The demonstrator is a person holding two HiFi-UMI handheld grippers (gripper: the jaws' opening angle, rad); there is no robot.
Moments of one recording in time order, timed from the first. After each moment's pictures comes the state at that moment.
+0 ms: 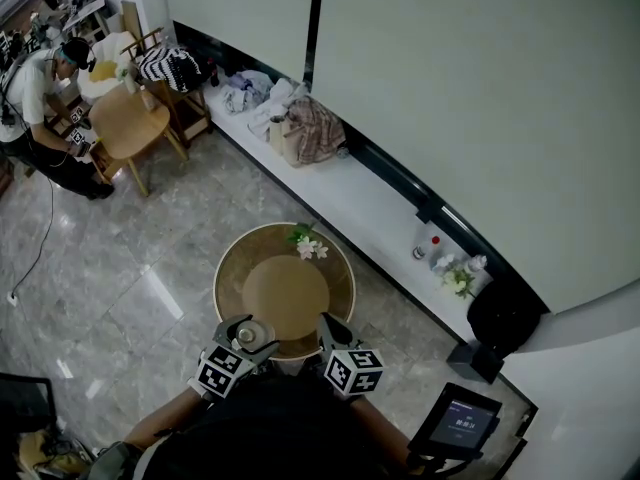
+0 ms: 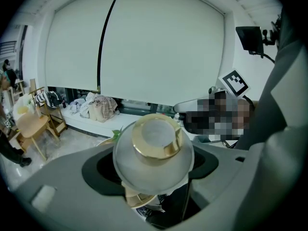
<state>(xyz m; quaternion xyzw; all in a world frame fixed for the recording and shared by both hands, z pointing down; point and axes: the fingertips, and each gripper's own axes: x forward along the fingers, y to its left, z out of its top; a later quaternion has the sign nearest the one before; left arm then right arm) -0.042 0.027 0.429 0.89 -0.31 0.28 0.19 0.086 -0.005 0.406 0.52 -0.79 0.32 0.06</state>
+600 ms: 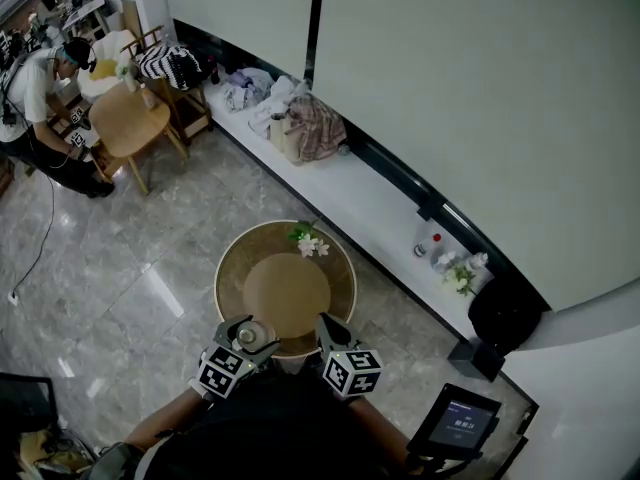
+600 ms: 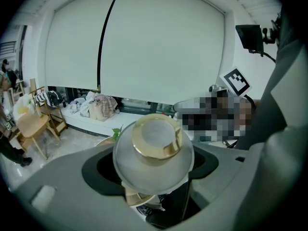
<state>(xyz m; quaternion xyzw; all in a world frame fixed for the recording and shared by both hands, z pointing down) -0.042 0.032 0.431 0.89 -0.31 0.28 0.20 0.081 0.000 0.405 0.52 -0.80 0.31 0.07</state>
